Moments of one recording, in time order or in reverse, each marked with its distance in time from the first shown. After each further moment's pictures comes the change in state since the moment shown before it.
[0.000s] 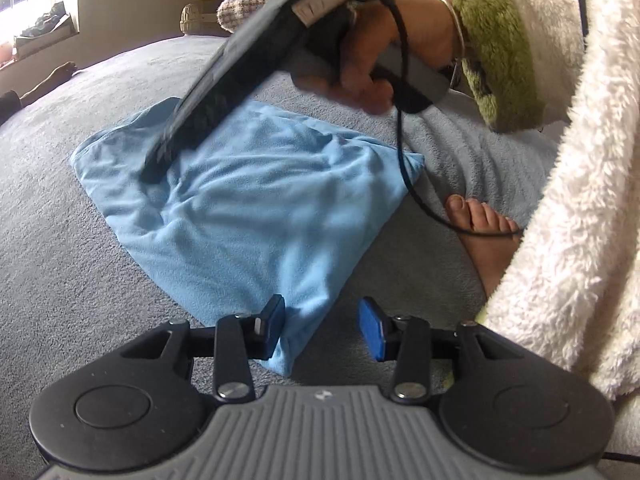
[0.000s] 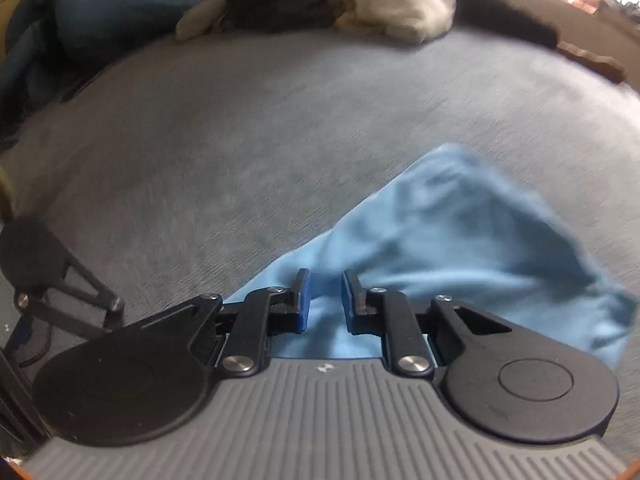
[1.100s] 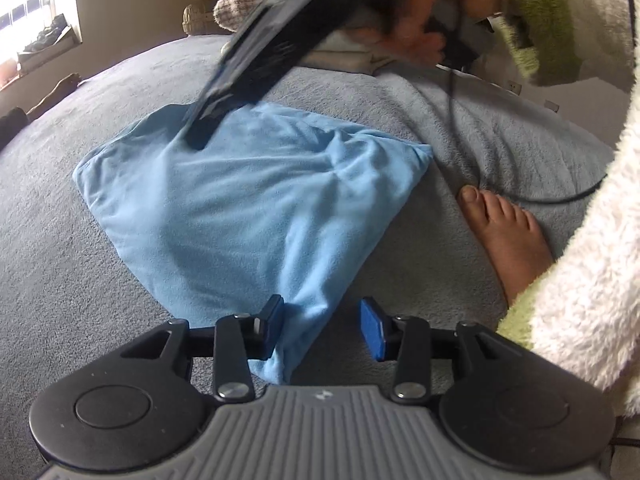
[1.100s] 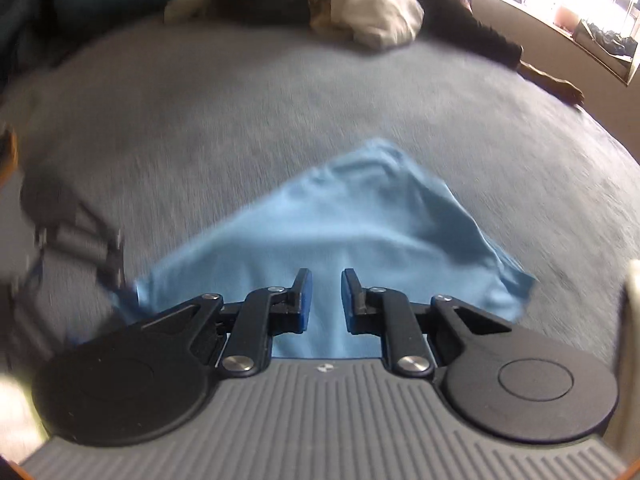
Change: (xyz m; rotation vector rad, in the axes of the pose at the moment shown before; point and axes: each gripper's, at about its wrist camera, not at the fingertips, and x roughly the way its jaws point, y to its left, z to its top) left arm 0.005 -0.017 0.021 0.057 0.033 0.082; right arm -0.045 0.006 -0.014 -0.114 0.028 -0.052
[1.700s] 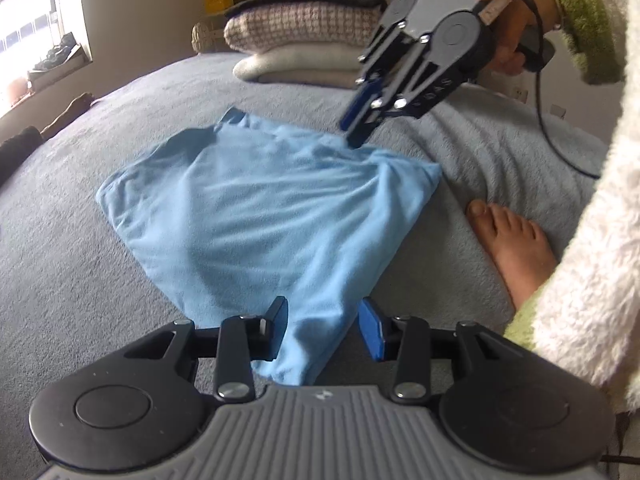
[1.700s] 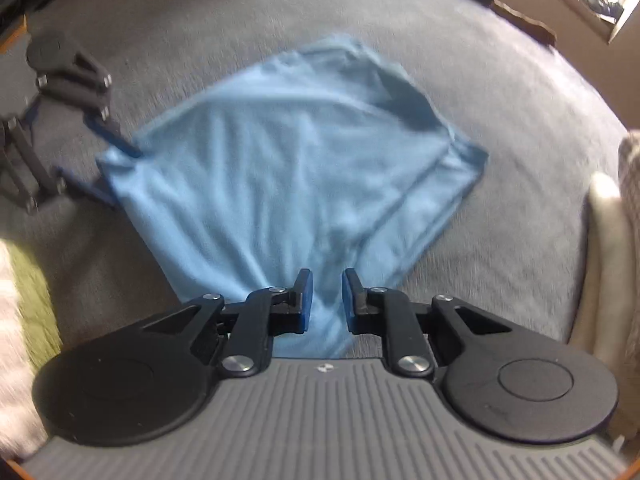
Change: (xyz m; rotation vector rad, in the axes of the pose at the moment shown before) left arm -0.014 0.006 0.003 0.018 -0.048 0.036; right arm -0.054 -0.004 -0.055 0.000 0.178 -0.096
